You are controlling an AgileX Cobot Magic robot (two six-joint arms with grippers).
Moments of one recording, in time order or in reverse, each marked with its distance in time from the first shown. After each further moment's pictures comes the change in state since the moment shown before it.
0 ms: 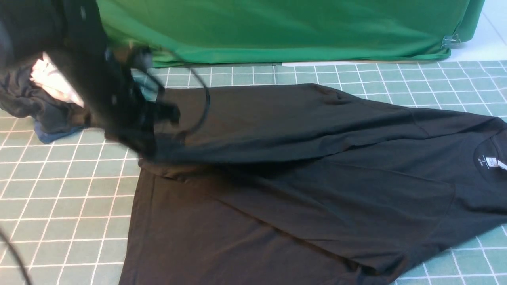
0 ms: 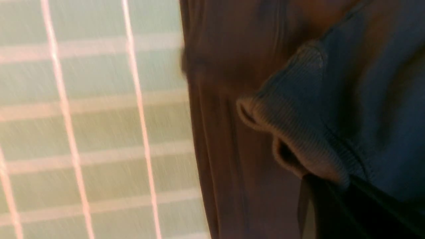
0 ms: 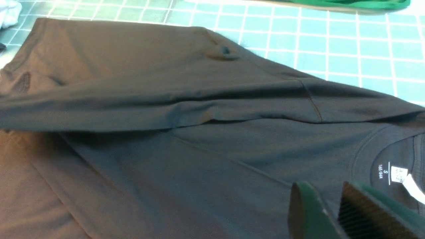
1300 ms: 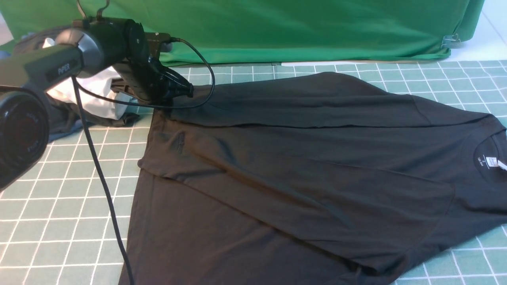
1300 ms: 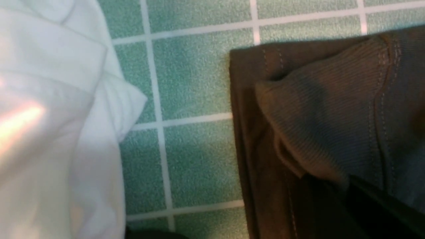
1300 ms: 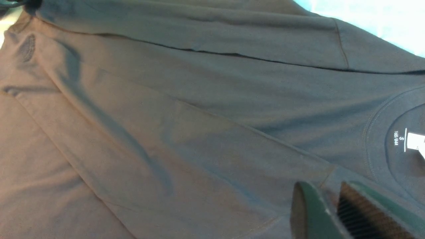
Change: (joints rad) right arm 0.000 0.000 0.000 -0.001 0.098 0.000; left arm 0.078 0.569 -0.550 0.112 -0.311 0.081
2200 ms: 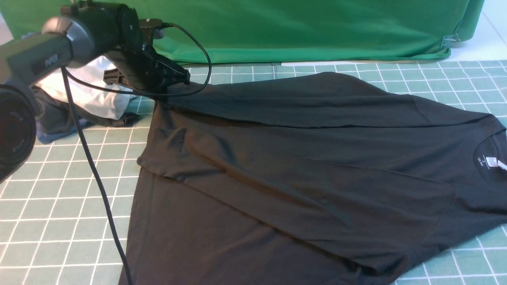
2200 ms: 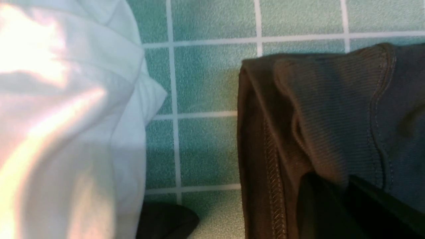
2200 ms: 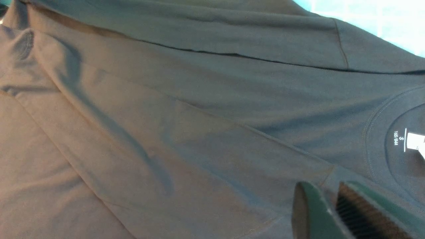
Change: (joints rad) right arm 0.000 0.000 0.000 0.000 -0.001 0.001; left arm 0.000 -0.054 0.005 0.028 0.023 -0.094
